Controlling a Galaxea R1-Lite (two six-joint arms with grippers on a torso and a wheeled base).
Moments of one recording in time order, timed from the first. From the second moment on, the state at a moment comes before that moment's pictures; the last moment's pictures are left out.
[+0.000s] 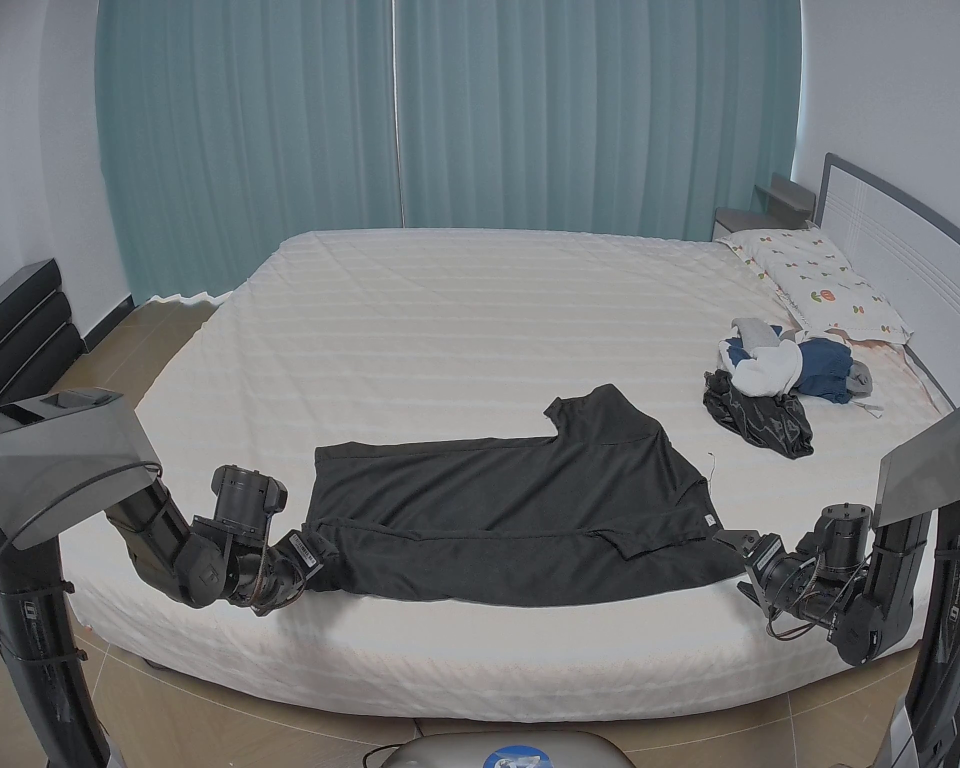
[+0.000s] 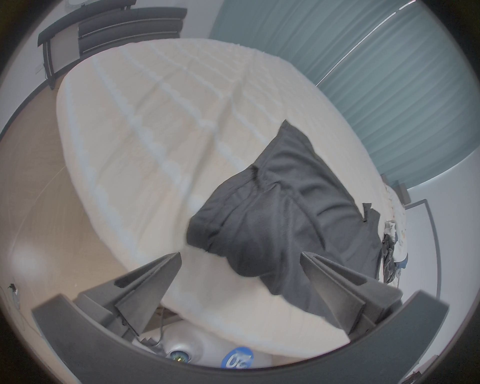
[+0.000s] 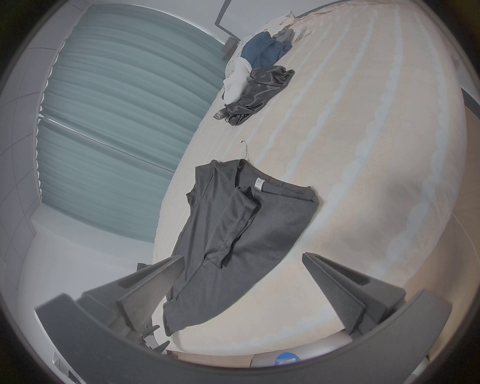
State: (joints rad) left arm -0.21 2.17 -0.72 -0.56 0.03 -0.91; right arm 0.08 2.28 -0.22 -1.55 0.17 1.01
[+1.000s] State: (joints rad) left arm -0.19 2.25 -0.67 -0.67 0.18 -0.91; right arm 0.09 2.29 -0.20 -1.55 0.16 1.00
